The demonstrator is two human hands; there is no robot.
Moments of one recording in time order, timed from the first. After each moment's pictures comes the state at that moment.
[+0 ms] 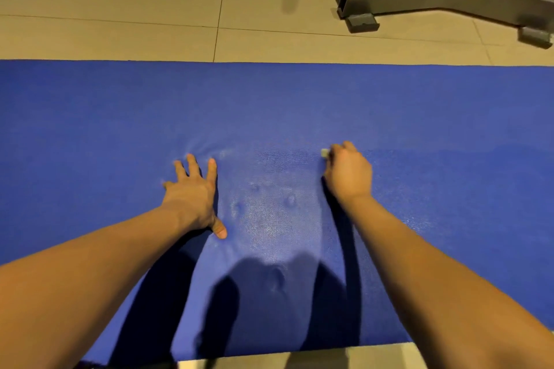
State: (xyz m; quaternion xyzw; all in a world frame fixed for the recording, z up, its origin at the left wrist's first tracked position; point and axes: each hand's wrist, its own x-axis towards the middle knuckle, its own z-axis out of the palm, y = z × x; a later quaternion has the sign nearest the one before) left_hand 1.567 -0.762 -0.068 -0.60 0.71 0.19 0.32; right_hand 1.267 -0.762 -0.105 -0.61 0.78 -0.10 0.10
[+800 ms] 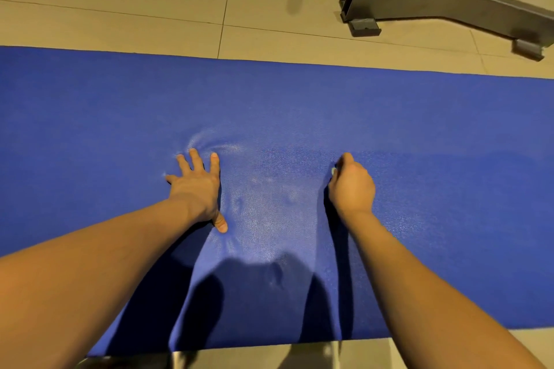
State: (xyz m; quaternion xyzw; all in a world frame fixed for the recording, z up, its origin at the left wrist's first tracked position) left_hand 1.563 -0.763 -0.071 -0.62 0.69 0.21 0.31; right_hand 1.274 -0.733 -0.103 -0.53 0.83 -0.10 0.12
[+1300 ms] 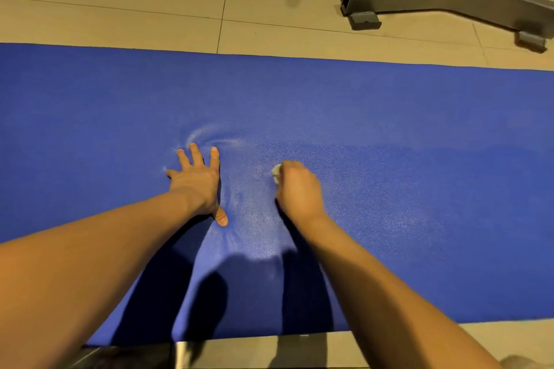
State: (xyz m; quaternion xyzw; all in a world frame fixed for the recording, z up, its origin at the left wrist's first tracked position) left_hand 1.563 -0.762 -0.071 -0.63 0.68 0.22 0.30; right_hand 1.361 -0.721 -0.098 -0.66 0.72 -0.10 0.22
